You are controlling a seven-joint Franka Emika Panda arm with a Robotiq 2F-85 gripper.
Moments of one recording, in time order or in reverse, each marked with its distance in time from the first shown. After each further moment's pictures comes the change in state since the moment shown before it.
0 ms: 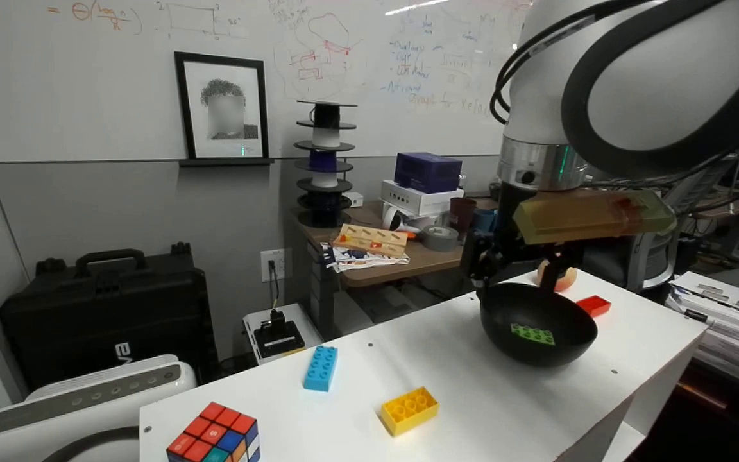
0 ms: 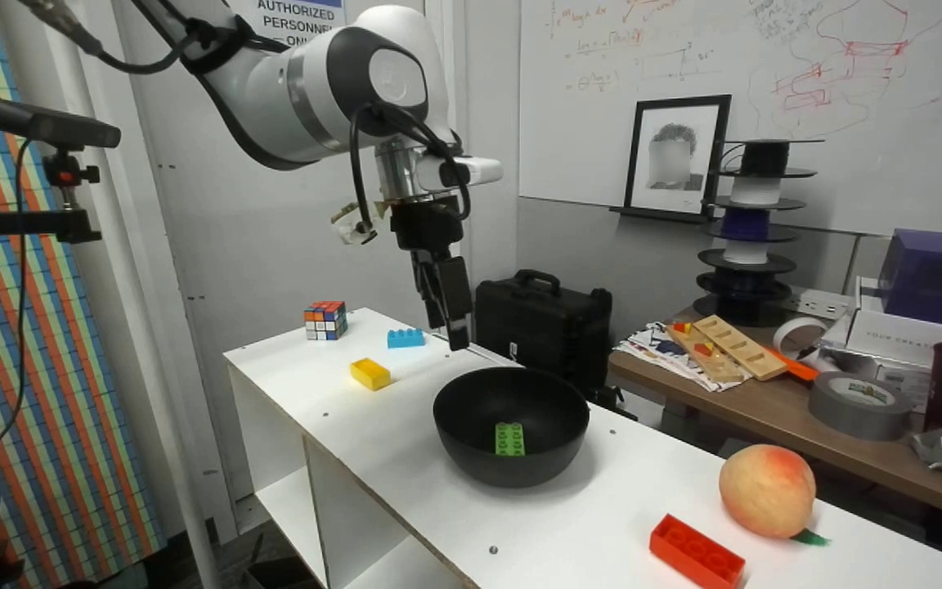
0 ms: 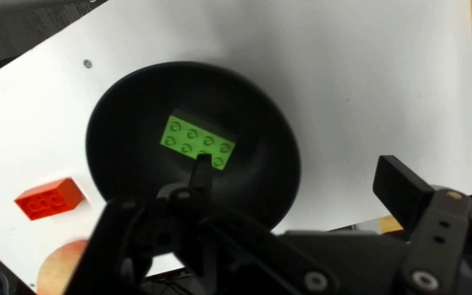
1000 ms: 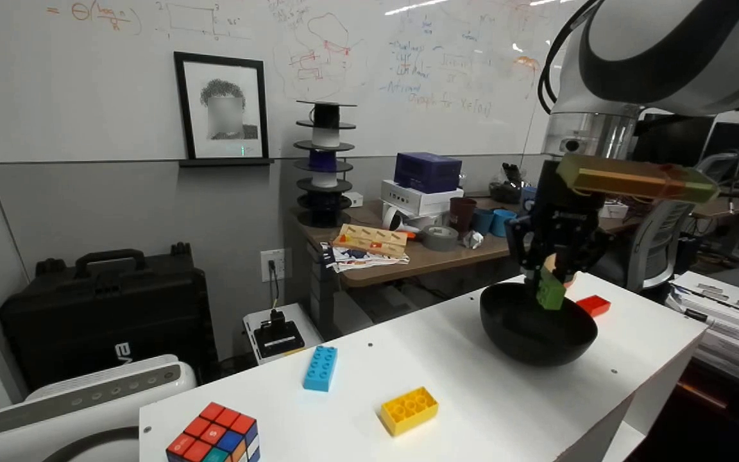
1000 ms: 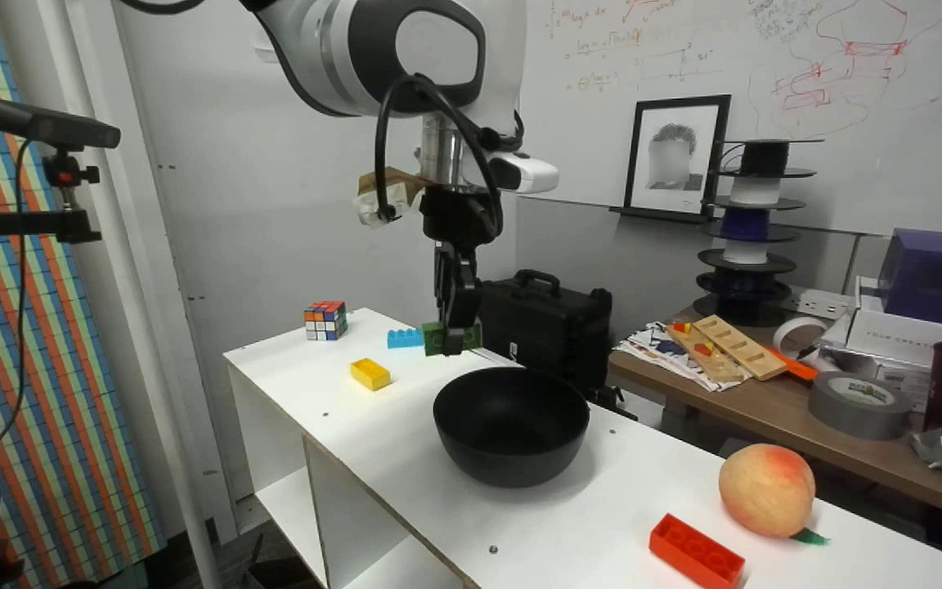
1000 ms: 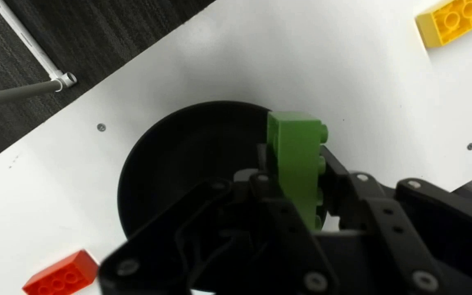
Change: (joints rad) arm -0.163 -0.042 0.046 0.012 0.347 -0.135 -0.243
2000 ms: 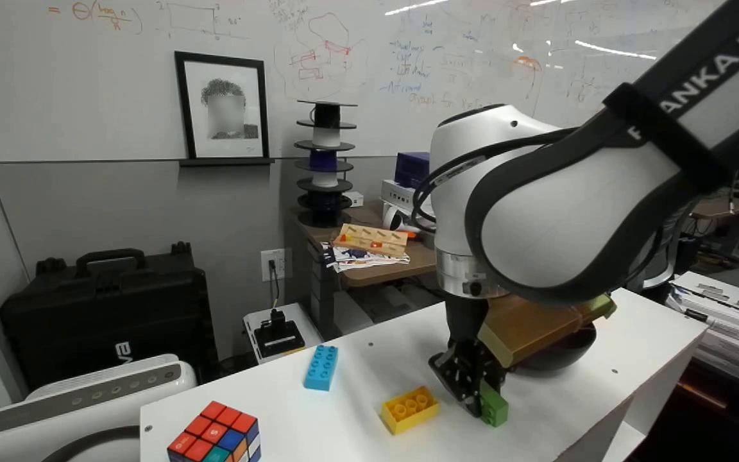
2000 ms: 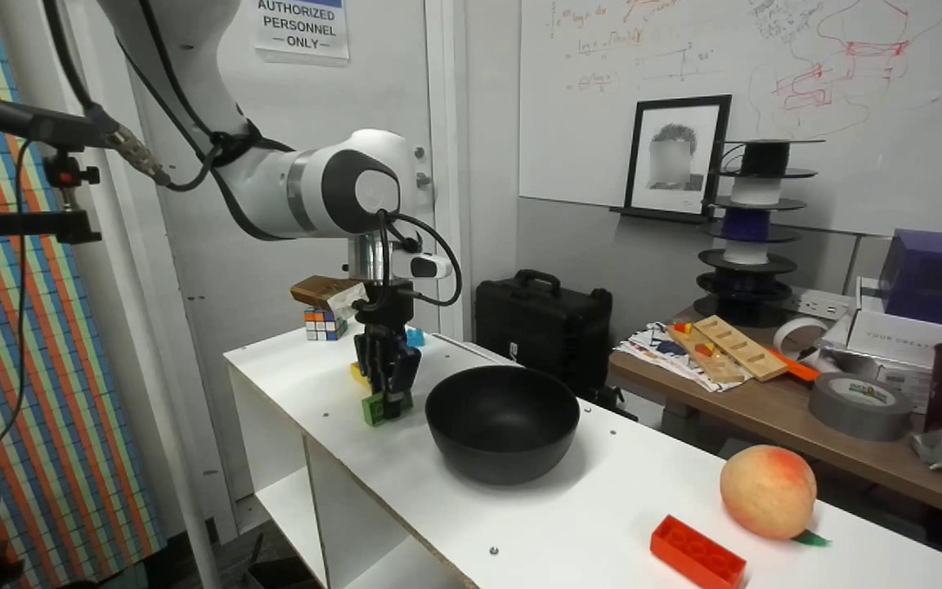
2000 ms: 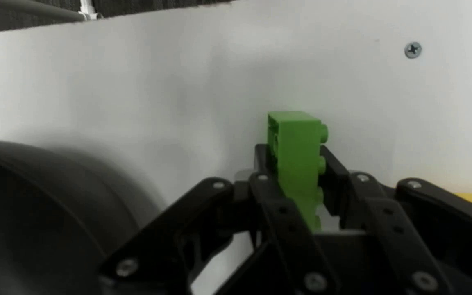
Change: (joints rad) arm 0.217 0.290 0.024 0.131 -0.277 0.027 -0.029
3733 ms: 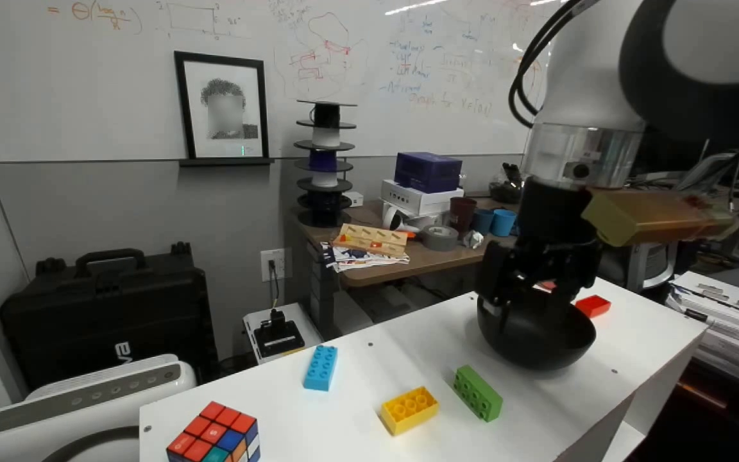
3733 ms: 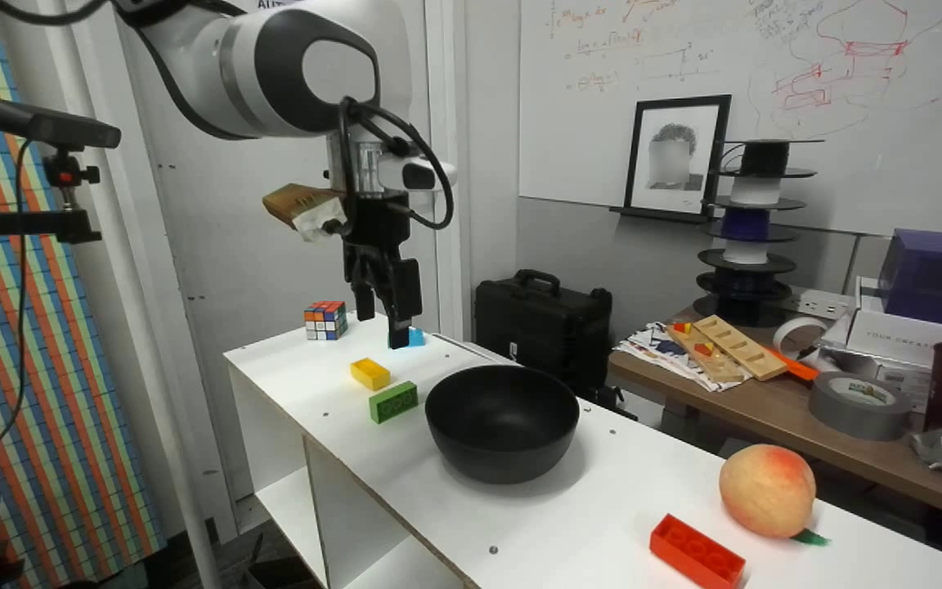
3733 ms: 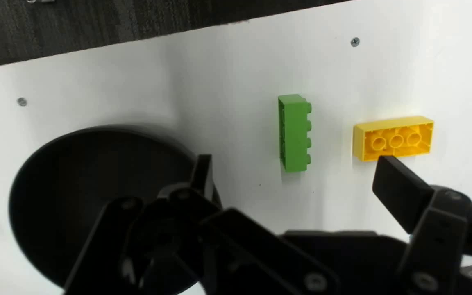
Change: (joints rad) arm -0.234 -0.362 0.165 -0.305 0.090 0.135 -0.087
